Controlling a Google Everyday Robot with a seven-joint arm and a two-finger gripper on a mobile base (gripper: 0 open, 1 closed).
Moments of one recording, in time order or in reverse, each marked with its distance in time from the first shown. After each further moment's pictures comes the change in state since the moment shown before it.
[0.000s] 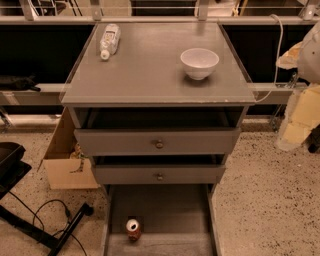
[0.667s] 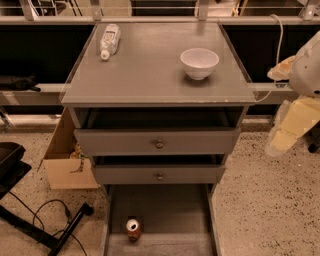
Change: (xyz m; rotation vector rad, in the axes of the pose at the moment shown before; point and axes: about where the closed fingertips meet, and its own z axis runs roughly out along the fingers) arm -0.005 0.002 0.027 -0.030 -0.098 0.022
